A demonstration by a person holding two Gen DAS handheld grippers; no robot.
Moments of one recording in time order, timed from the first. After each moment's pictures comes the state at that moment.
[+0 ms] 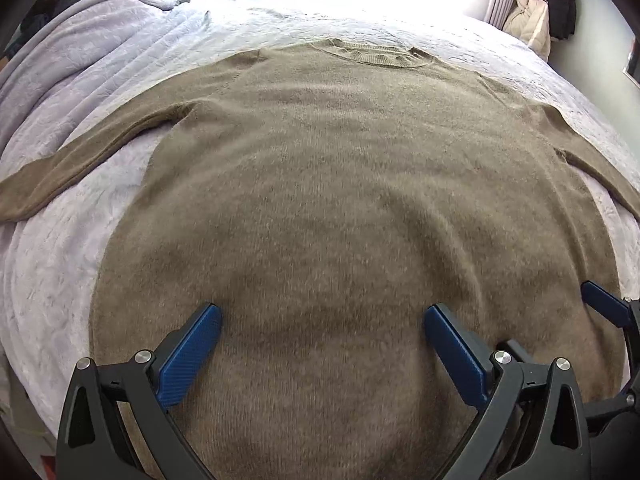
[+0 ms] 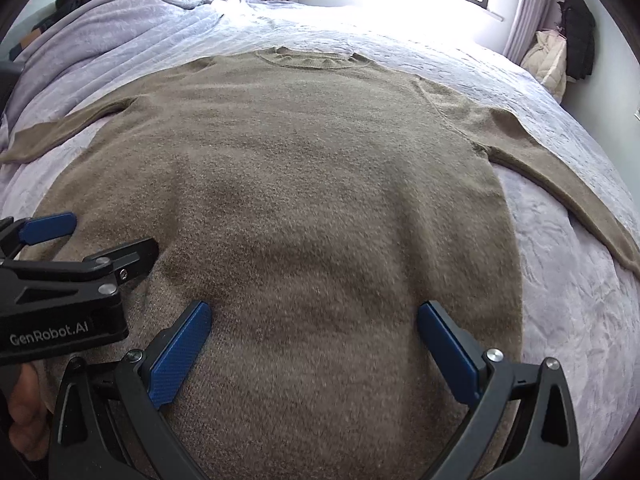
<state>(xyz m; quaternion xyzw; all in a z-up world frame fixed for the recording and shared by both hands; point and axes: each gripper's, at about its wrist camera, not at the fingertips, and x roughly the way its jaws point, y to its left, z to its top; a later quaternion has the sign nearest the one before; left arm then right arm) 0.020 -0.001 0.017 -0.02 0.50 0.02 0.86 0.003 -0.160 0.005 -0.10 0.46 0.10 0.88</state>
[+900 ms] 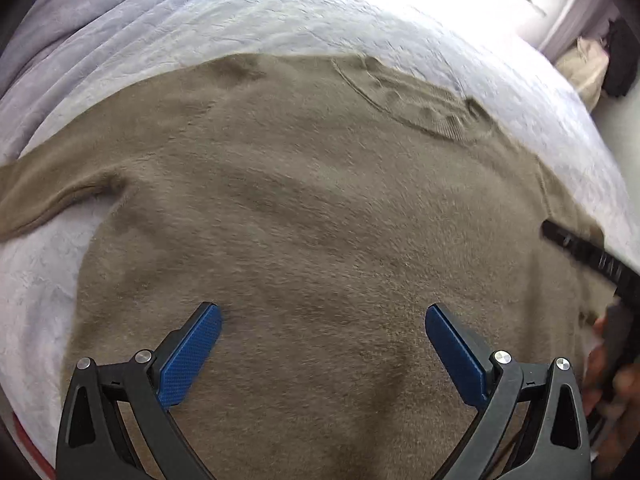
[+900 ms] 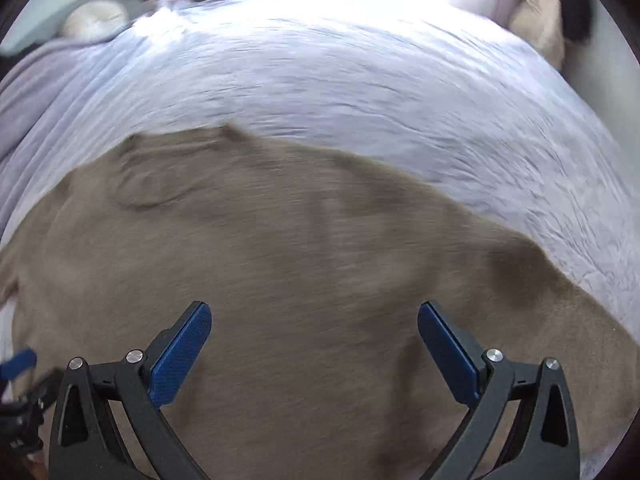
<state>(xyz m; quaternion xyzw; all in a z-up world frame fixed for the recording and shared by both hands) 0.161 0.004 0.018 -0.12 0.55 0.06 0.82 0.261 -0.244 0.026 -0.02 0.51 0.05 0.86</state>
